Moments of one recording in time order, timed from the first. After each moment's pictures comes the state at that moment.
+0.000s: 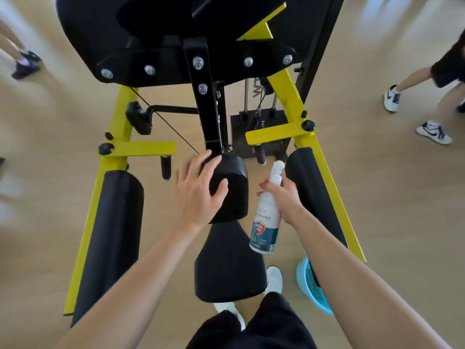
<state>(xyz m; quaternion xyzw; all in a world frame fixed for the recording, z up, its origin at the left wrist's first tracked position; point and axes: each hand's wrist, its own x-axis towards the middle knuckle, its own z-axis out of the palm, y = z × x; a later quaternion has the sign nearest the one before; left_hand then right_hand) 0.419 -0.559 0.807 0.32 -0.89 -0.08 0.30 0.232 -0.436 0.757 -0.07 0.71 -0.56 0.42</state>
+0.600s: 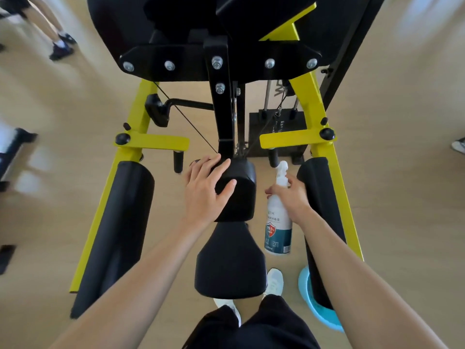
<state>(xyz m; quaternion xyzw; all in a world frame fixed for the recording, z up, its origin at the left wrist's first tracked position) 0.411 -0.564 0.784 0.38 -0.88 -0.07 0.28 0.207 -0.452 0.750 -0.11 0.76 -0.48 0.42</state>
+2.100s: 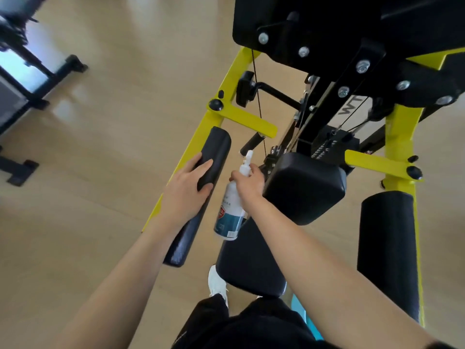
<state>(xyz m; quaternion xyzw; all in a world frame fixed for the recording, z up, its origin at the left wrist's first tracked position) 0.637 -0.599 0.804 0.56 -0.77 -0.26 0.16 0.467 -0.601 0.751 -0.23 0.78 -0.41 0.42</state>
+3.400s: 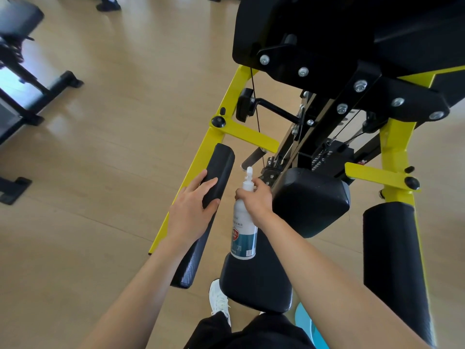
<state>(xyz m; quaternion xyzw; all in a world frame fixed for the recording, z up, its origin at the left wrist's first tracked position) 0.642 -0.600 0.796 0.57 -0.76 -0.27 0.19 0.457 -0.600 0.750 -0.28 0.78 -0.38 0.40</state>
